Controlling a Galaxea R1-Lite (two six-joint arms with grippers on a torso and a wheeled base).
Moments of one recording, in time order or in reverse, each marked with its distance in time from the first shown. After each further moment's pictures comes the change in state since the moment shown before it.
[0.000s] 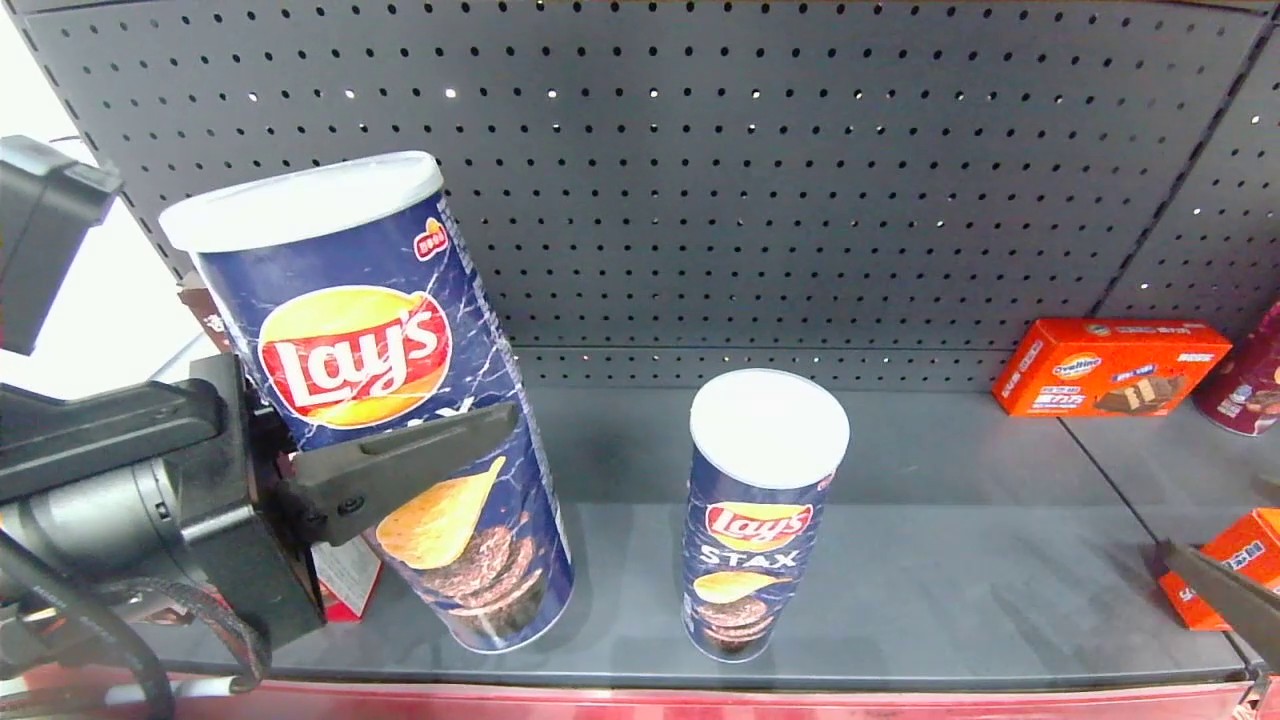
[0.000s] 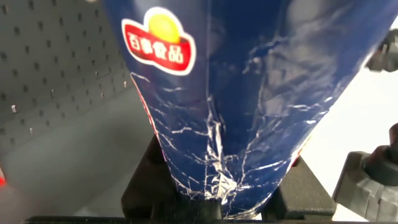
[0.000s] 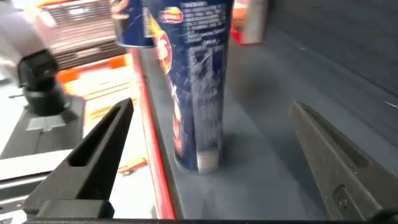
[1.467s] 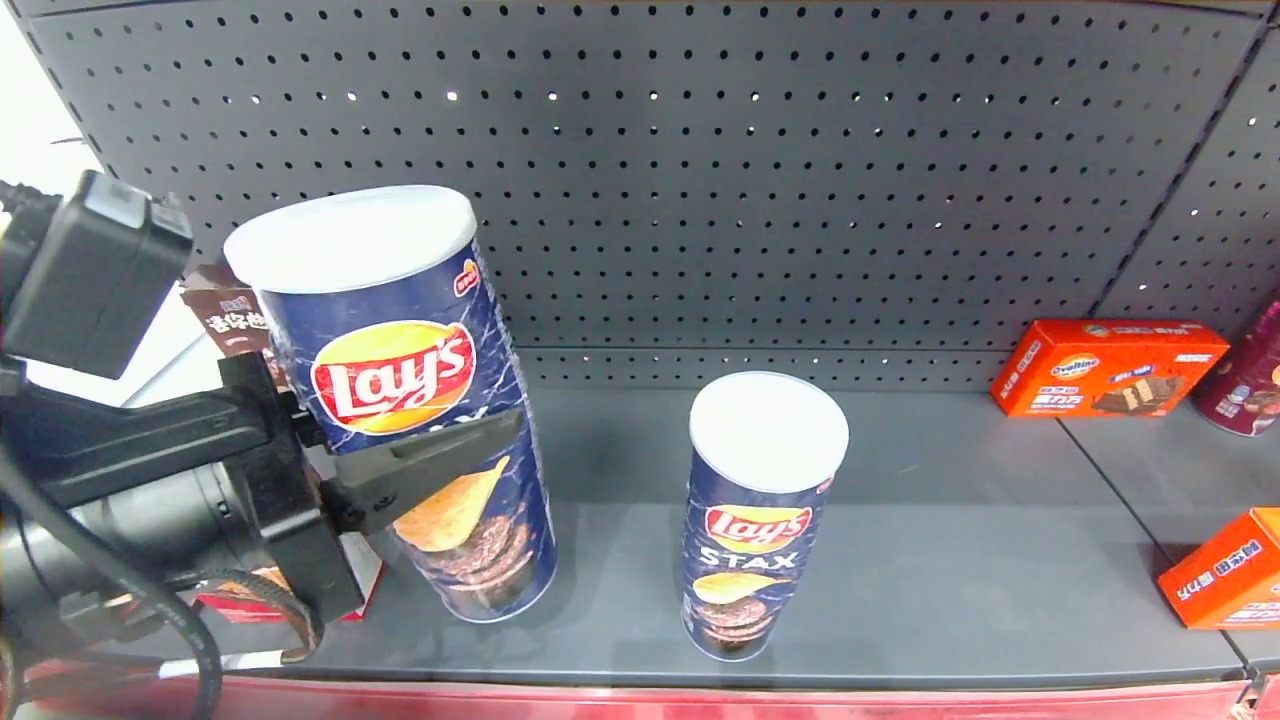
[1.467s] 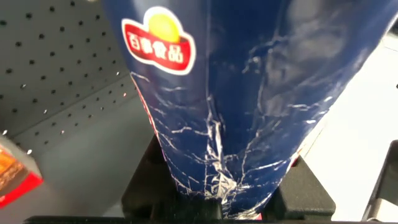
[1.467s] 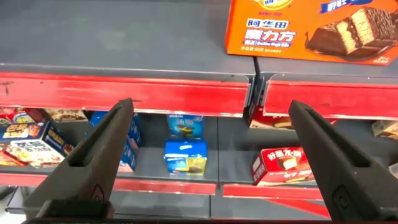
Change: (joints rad) left arm 0.043 0.046 0.012 -0.019 0.000 0.113; right arm -0.042 -0.702 0.172 0.682 -0.320 0.037
